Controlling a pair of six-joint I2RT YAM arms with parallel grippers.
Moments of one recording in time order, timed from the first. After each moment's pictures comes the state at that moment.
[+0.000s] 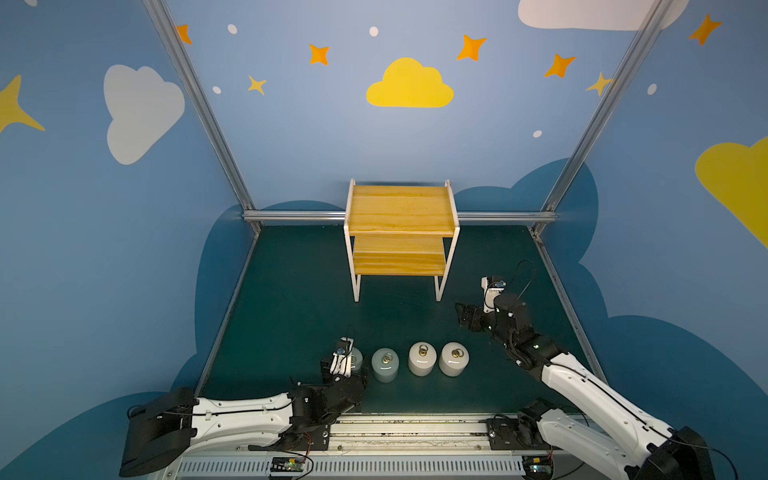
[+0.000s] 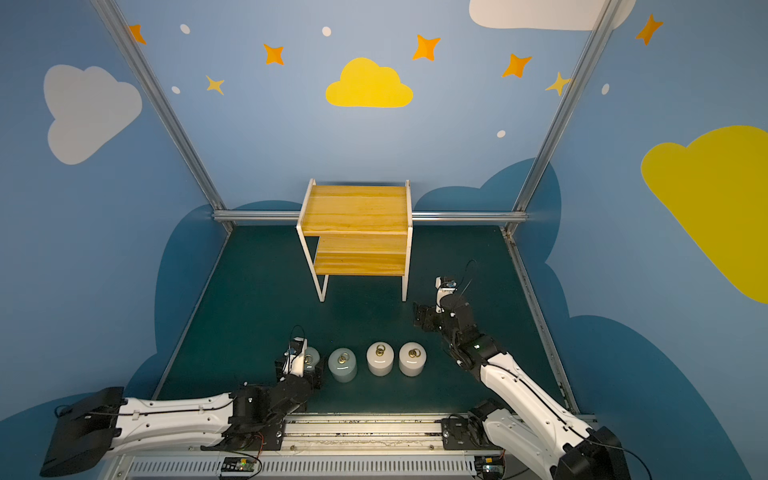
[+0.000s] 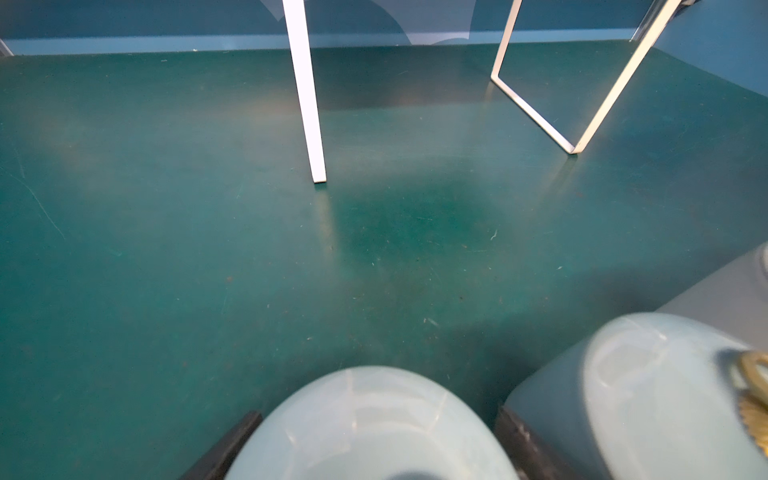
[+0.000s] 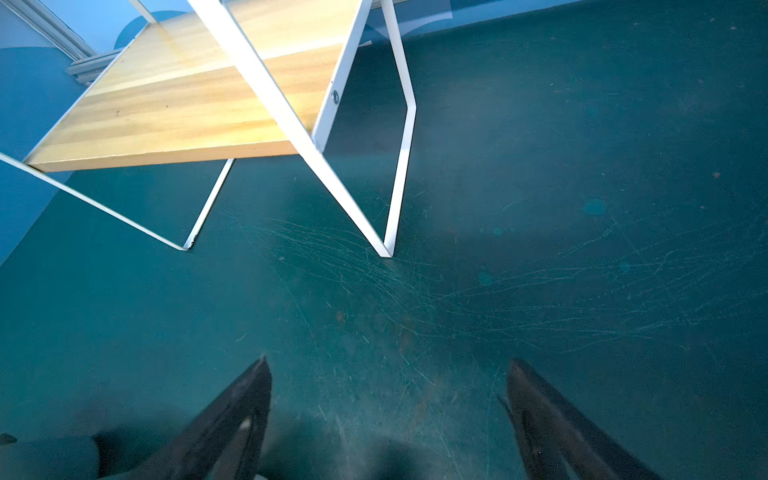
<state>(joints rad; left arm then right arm) -1.26 0.84 0.09 0.01 -0.87 -0.67 0.52 0.93 0.55 -0.18 0.12 0.38</state>
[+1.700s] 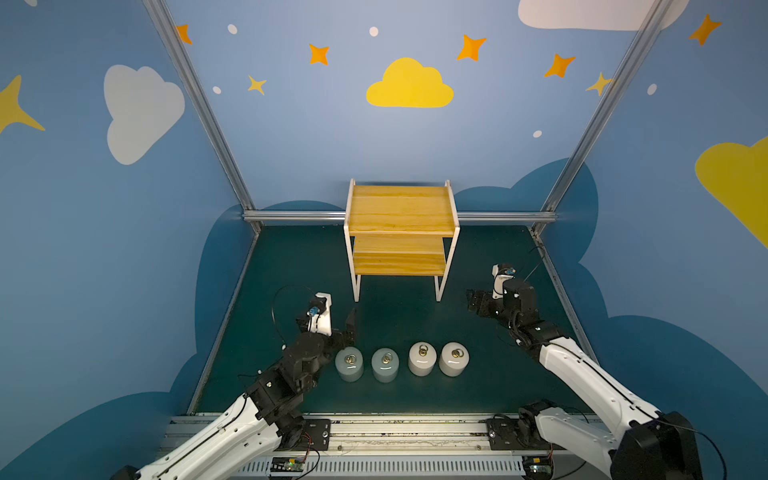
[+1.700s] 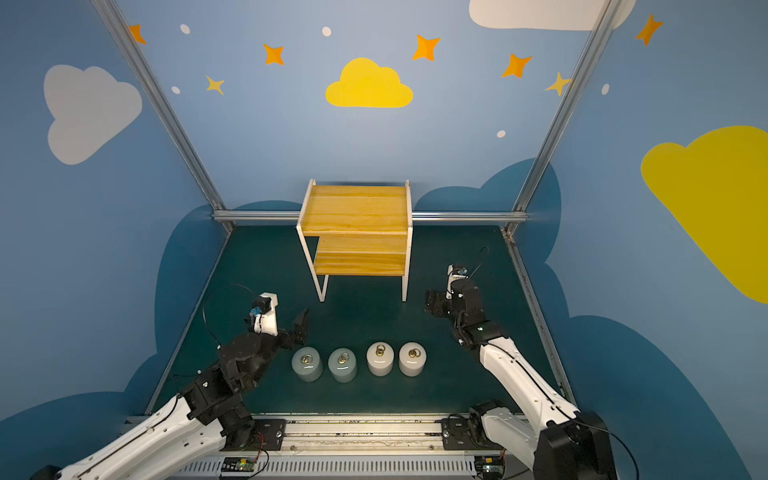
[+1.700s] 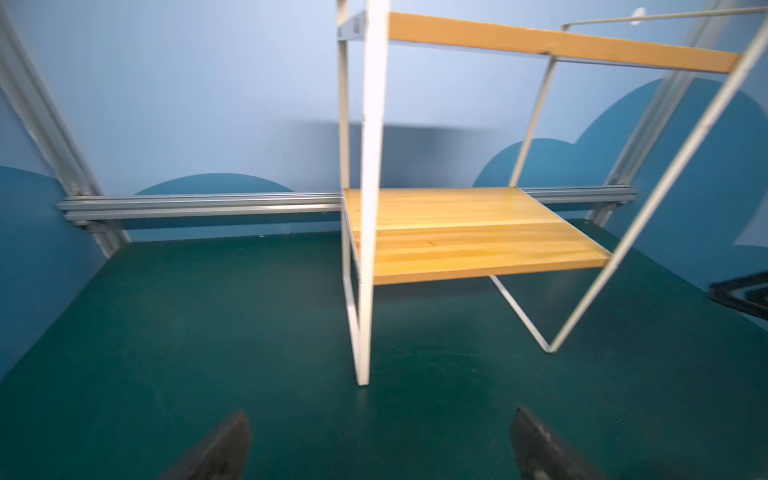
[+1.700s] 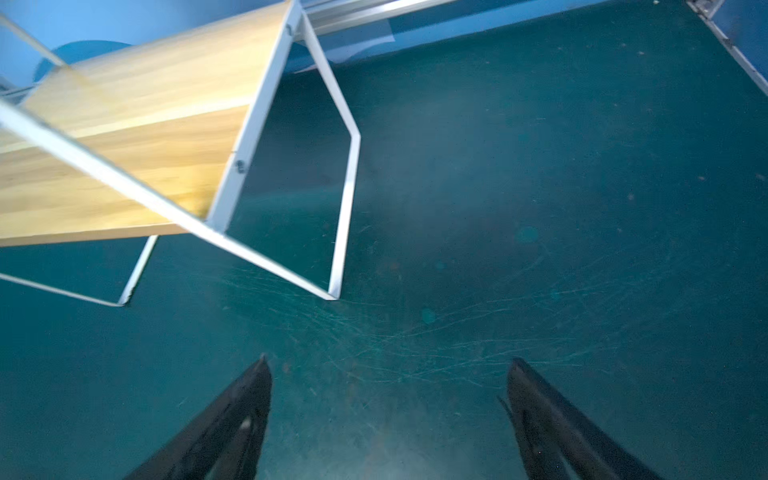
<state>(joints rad) -0.66 0.56 0.43 -0.10 -0.48 -0.18 0.32 1.08 0.66 -0.17 0.08 0.32</state>
